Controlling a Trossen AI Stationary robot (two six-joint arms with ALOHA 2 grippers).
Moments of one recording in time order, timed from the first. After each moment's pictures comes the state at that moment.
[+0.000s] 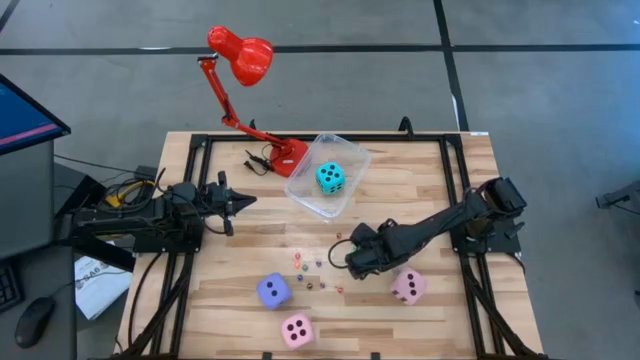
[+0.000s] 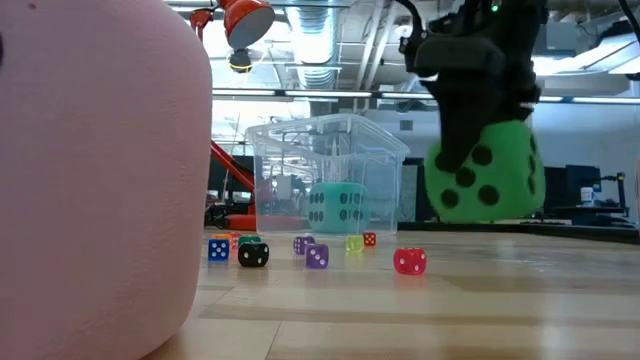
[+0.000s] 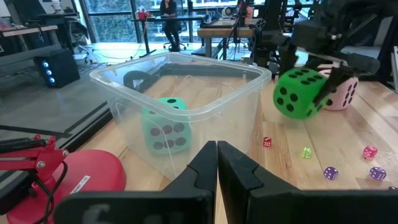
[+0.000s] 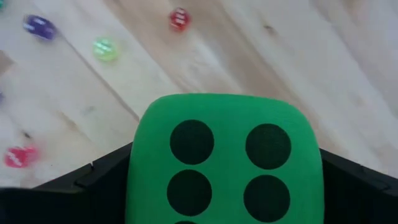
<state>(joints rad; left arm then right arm) 0.18 0.27 0.10 0.05 -0.07 0.05 0.37 1.79 1.31 -1.05 0.36 1.06</state>
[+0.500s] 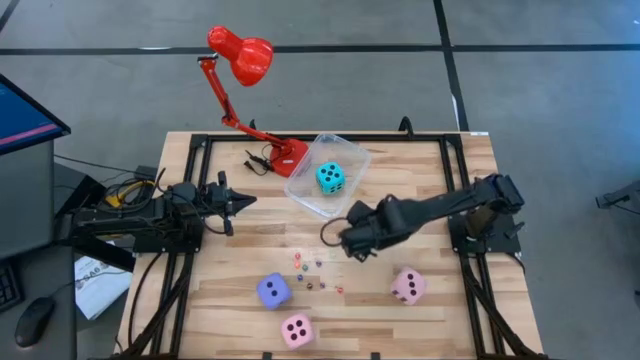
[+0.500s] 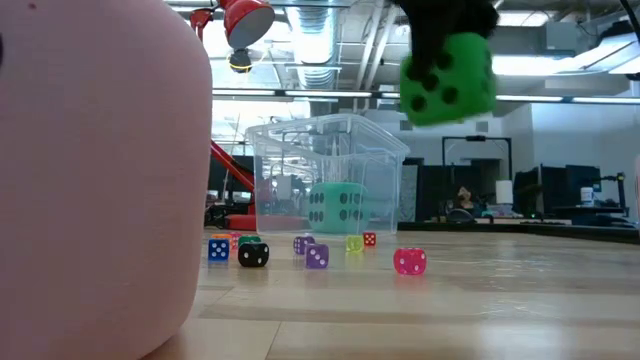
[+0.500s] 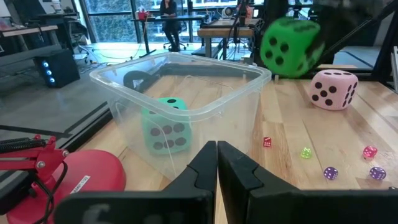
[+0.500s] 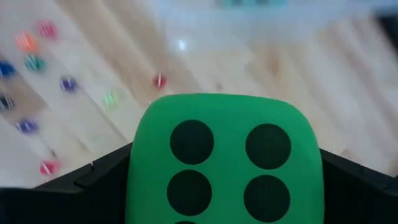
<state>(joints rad) 0.18 0.28 0.10 0.05 -0.07 0.05 0.27 1.78 1.70 -1.39 0.44 0.89</state>
